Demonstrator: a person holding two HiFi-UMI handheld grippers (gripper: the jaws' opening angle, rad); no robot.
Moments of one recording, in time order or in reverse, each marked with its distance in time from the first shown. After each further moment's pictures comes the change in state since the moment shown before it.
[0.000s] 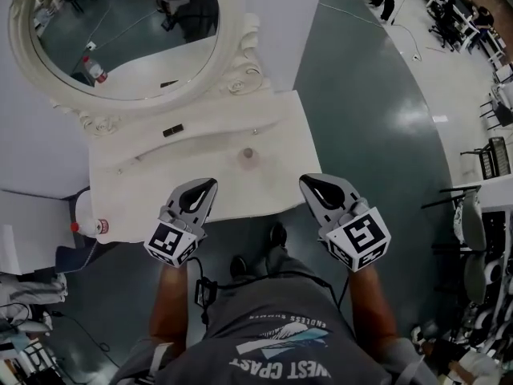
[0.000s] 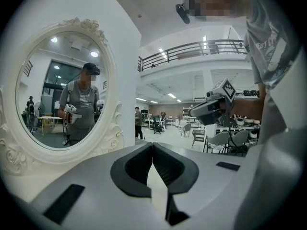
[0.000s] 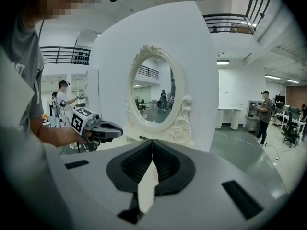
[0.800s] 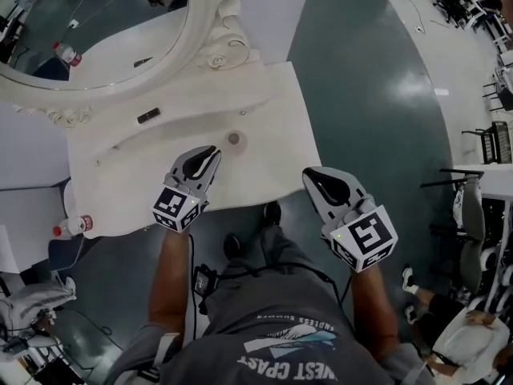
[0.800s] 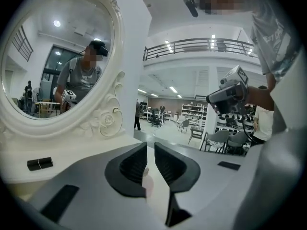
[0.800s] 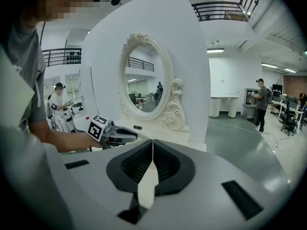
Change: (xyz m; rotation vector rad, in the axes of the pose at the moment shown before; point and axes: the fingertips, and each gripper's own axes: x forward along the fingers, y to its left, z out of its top) left arm 0.096 0.027 -0.089 -0.088 0.090 -0.043; right arm 0.014 -0.039 -0.052 0.075 0.094 -0.004
